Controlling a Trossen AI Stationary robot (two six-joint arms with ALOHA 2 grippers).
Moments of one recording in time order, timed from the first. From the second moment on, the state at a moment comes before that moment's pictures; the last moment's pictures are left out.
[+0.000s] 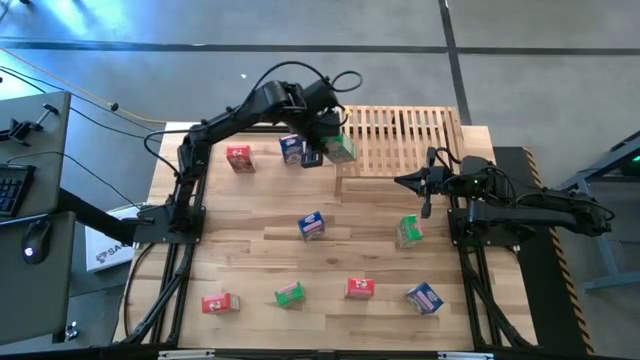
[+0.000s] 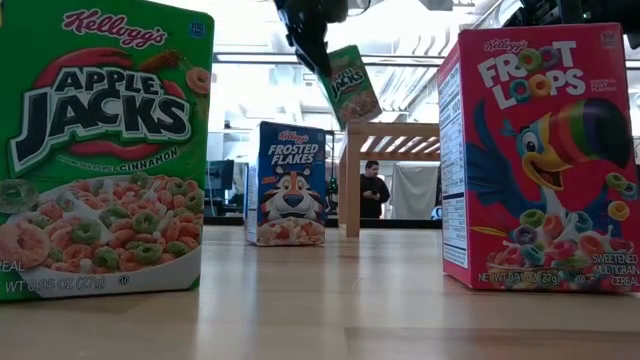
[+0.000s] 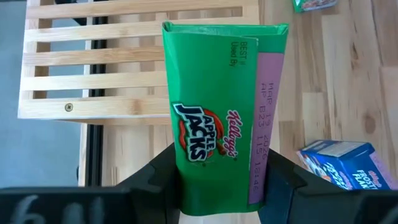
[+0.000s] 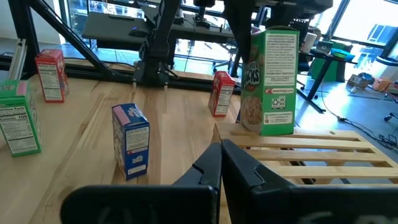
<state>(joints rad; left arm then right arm) 0.37 2.07 2.35 -1.36 0.09 0.40 -0.23 0.50 0.45 -0.09 -0.06 -0.21</state>
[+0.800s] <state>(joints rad) 0.38 2.06 2.34 -1.22 0.08 0.40 -0.23 0.50 0.45 -0.09 -0.06 -0.21</state>
